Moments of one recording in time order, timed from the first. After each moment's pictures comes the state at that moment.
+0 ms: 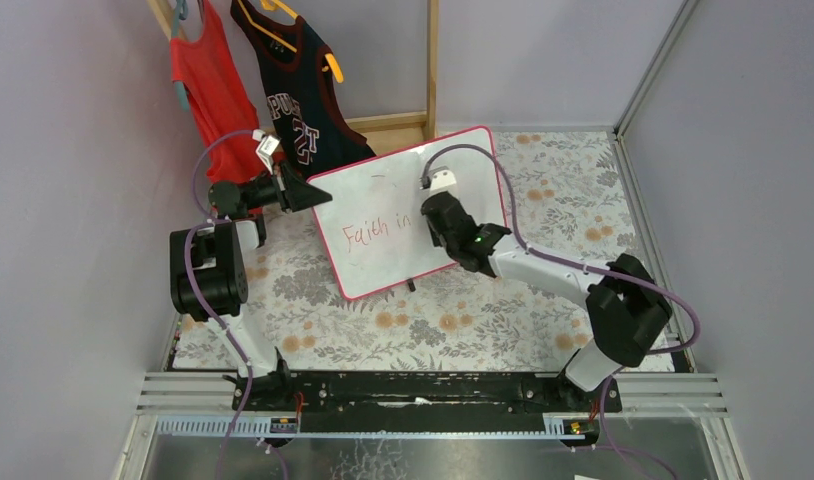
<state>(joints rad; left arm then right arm) 0.24 1.81 0.89 1.53 1.48 -1.25 0.85 1.62 1.11 -0.14 0.49 0.24</state>
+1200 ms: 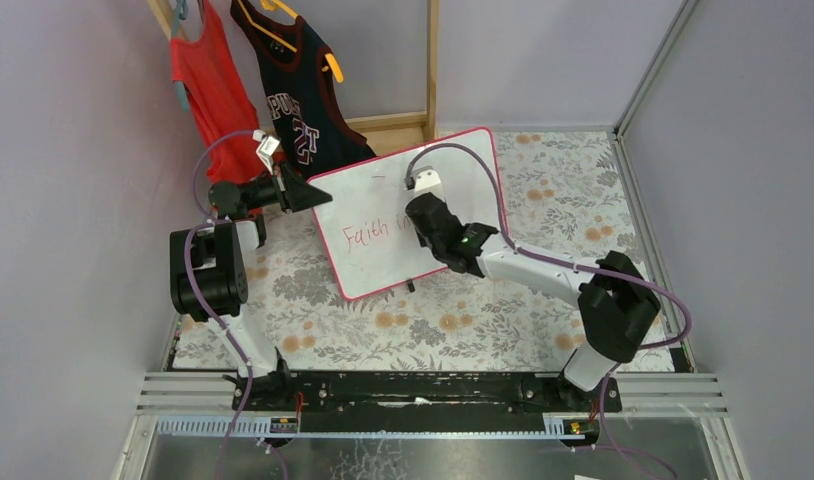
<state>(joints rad) 0.24 1.80 0.88 1.53 1.48 -1.25 0.90 1.67 1.20 -0.18 0.54 0.24</state>
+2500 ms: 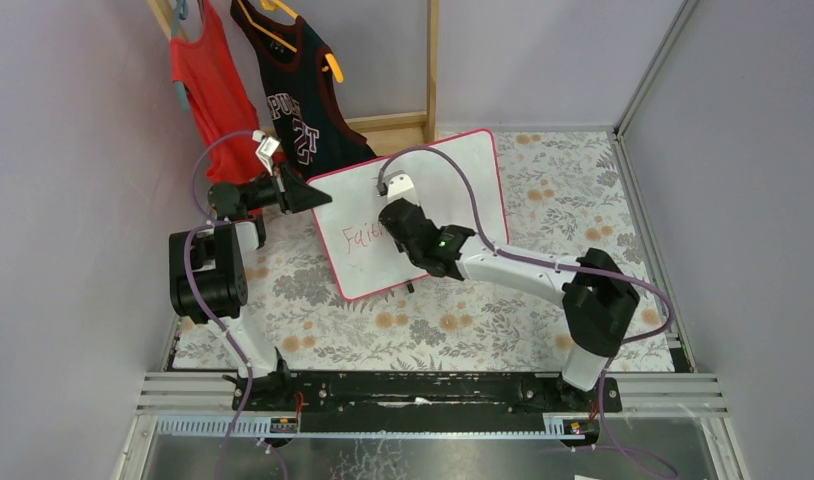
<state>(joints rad) 0.24 1.79 0.87 1.53 1.49 -1.25 1.00 1.76 1.34 -0.23 0.57 0.25</state>
